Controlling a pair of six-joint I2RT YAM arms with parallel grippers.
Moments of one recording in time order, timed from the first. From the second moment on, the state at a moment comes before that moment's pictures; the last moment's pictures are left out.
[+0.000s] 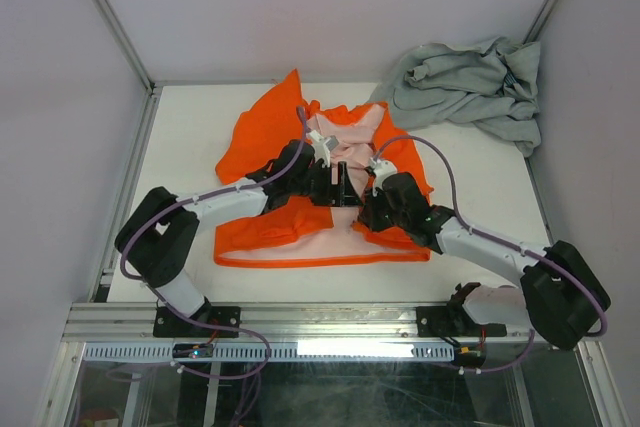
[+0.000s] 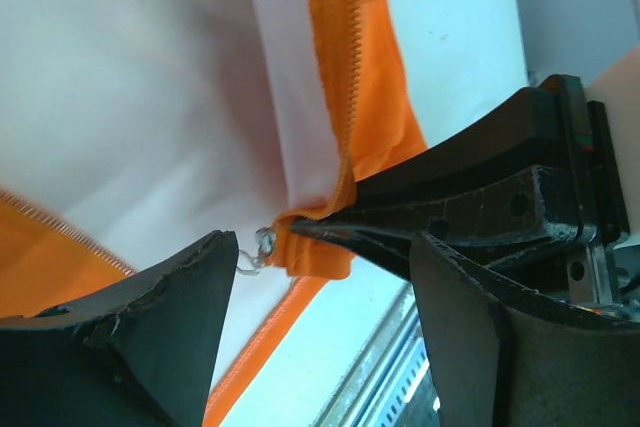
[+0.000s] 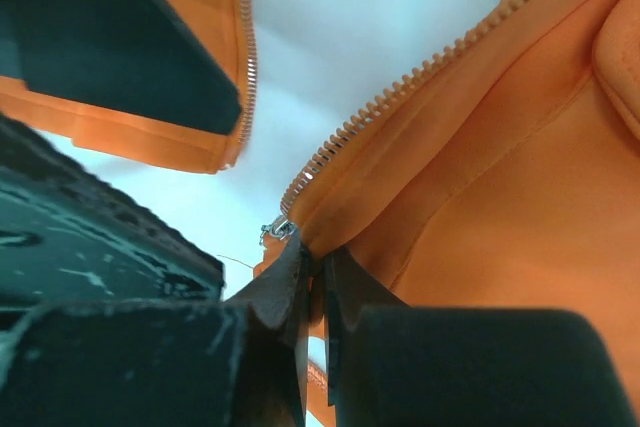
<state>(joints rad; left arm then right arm) -0.73 1.63 0.95 0.09 0.41 -0.69 0.72 1.24 0.59 -0.07 -0.04 0.33</state>
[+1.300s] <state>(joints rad) -0.71 1.66 0.84 0.43 0.50 -0.90 0.68 1.08 0.44 0.13 -0.13 0.48</state>
